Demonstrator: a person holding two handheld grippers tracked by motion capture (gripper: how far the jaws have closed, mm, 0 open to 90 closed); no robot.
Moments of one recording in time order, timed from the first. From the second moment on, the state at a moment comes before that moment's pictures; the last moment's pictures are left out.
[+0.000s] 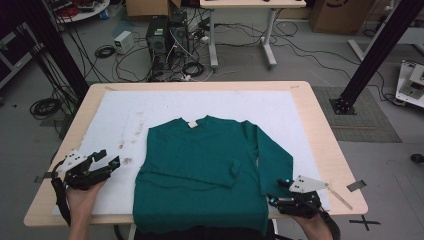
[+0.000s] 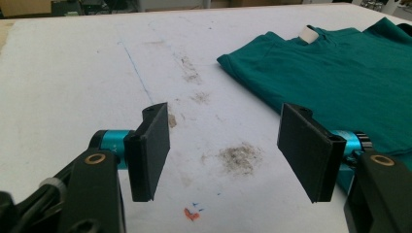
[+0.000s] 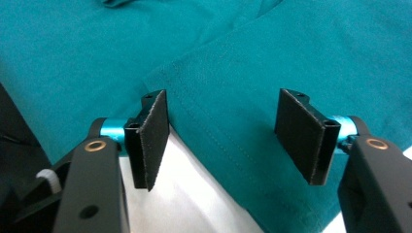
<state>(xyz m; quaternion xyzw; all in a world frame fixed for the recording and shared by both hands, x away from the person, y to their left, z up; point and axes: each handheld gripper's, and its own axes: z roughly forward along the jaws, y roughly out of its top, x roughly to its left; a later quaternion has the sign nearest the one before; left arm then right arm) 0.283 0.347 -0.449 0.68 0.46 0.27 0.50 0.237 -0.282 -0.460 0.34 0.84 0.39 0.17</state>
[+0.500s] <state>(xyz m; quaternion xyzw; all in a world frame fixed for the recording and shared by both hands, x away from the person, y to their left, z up) 0.282 0.344 -0.449 0.69 0.46 0.28 0.49 0.249 -0.276 -0.454 0.35 0.84 0.37 0.17</state>
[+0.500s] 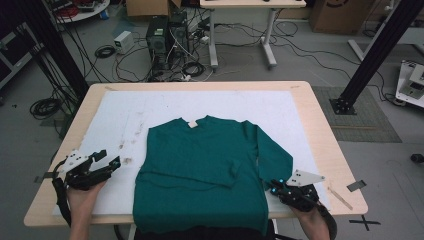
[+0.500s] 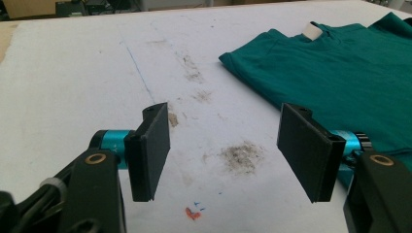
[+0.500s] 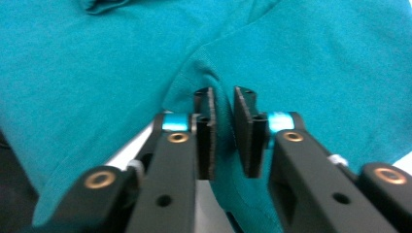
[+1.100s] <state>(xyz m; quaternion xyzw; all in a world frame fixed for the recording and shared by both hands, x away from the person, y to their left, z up) 0.284 0.345 -0.449 0.68 0.46 0.28 0.49 0.274 -0.251 -0.405 0.37 0.79 0.46 0.16</state>
